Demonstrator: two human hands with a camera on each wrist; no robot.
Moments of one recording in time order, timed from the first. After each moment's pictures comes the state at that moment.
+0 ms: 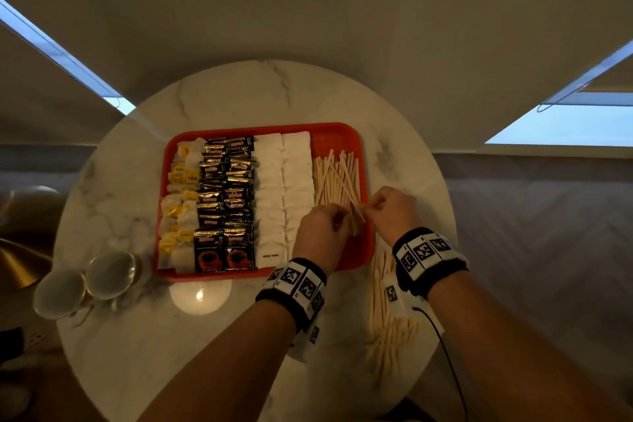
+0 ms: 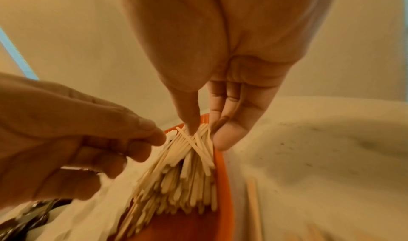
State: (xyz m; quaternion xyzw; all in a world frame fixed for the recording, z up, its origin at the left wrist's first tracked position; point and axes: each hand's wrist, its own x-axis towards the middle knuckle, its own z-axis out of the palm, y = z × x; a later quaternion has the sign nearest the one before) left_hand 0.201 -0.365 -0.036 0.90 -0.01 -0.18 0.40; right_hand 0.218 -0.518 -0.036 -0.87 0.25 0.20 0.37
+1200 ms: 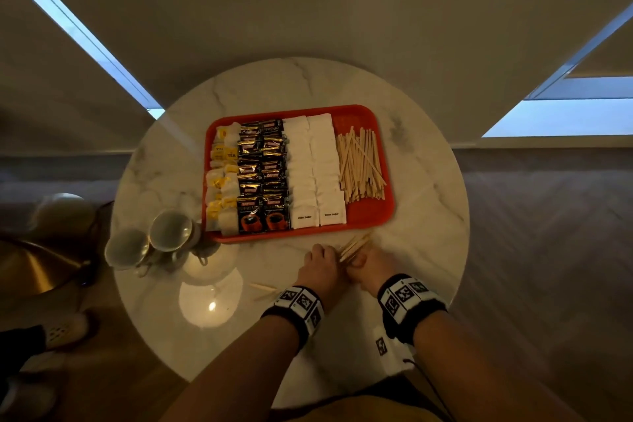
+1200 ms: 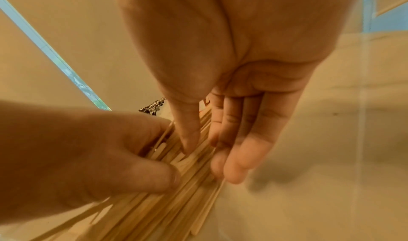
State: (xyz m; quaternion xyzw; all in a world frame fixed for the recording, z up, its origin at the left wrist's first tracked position) left_hand 0.072 -0.277 -0.075 0.91 -0.11 -0.35 0.18; right_hand 0.067 -0.411 -0.033 -0.83 0.23 0.38 0.34
